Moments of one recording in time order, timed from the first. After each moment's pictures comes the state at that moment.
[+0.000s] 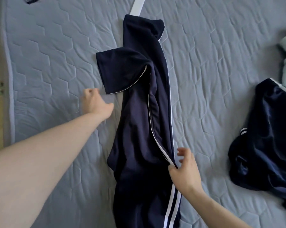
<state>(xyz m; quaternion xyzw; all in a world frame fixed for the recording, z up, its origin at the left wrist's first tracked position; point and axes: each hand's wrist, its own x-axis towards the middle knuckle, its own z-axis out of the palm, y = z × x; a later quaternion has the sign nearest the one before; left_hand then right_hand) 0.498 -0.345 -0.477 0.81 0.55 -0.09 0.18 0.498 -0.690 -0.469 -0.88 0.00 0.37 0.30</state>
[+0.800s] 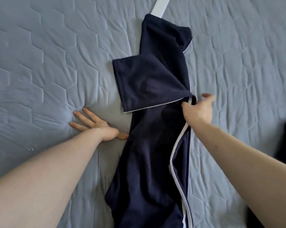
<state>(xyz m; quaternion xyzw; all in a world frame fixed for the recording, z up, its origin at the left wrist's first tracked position) 0.514 -0.313 -0.529 0.62 0.65 -0.36 0.25 0.710 -0.489 -0.503 -0.90 0.09 0.25 0.34</state>
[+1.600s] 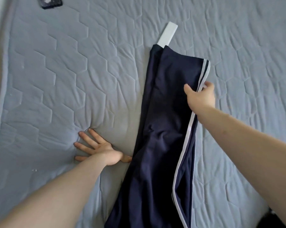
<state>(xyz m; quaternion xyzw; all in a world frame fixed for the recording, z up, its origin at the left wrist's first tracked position) 0.518 -0.303 -0.528 0.60 0.64 -0.39 0.28 0.792 -0.410 -0.486 -0.89 0.02 0.23 0.38</state>
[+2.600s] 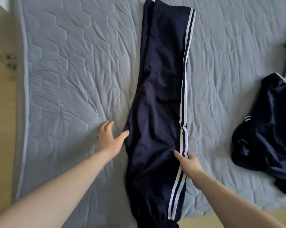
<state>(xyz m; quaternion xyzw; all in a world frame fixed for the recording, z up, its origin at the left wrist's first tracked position) 0.318 -0.448 -0.503 0.72 0.54 -0.11 0.41 0.456 -0.709 -0.484 -0.80 0.17 0.49 0.31</state>
